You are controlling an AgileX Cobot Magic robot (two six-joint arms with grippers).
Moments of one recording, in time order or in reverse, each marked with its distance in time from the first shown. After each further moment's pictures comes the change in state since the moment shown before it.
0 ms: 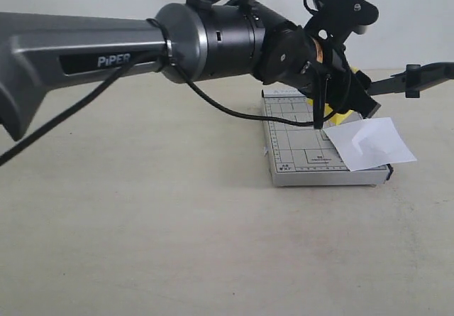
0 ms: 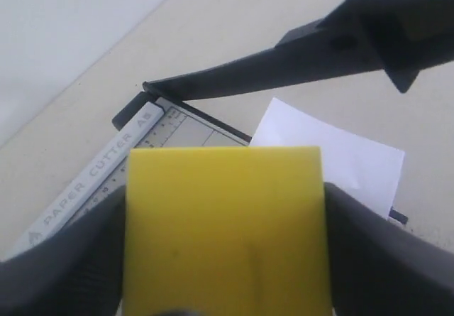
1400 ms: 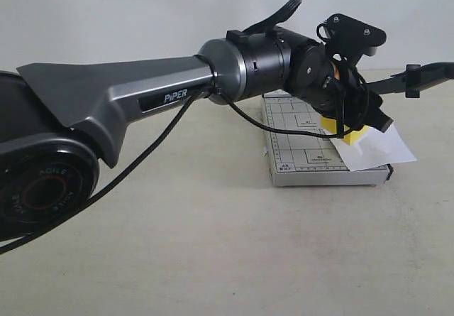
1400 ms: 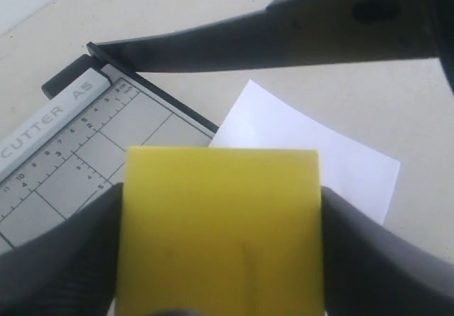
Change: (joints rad) left arm 0.000 0.208 -0.260 -0.153 0.129 0.056; right arm 0.000 0.000 0.000 0.000 0.000 0.000
